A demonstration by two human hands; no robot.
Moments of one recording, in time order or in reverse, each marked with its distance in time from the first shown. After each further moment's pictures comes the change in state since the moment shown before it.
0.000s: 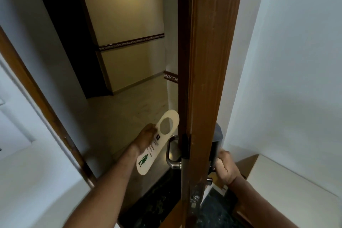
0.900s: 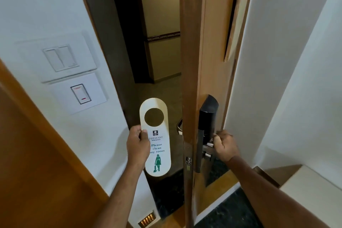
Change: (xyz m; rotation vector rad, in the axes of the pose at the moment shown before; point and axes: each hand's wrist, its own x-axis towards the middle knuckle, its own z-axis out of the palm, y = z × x) left_hand -0.178 -0.052 -0.040 -0.111 0.841 0.054; right_hand 0.019 -0.031 0.081 -0.171 0.011 -0.009
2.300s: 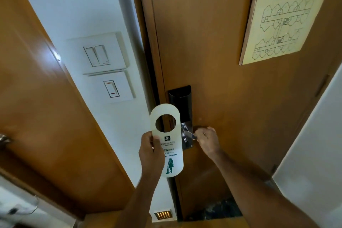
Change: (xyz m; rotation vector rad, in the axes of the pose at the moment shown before) left_hand -0.011 -0.001 0.030 0.169 0.526 0.043; right_hand 0.117 -0.042 0.138 0.278 -0.499 -0.152
